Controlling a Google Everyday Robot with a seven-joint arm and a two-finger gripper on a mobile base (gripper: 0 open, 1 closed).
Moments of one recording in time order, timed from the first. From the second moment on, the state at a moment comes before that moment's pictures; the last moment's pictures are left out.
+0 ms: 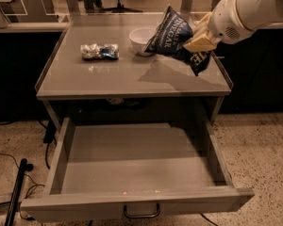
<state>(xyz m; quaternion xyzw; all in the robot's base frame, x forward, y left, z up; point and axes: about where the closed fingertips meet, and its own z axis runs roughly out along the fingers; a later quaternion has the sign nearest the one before) 0.618 -0.138 0.974 -0.57 0.71 0.02 0.40</state>
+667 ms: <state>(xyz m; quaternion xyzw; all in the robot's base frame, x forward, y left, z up) 0.649 -0.153 0.934 -0.54 0.74 0.04 0.40</state>
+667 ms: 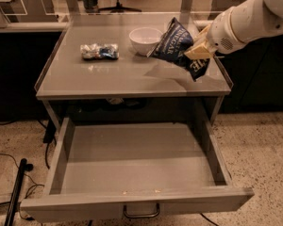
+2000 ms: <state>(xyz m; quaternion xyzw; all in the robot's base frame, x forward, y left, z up) 0.710 -0.171 0.871 -0.51 0.77 0.04 0.38</state>
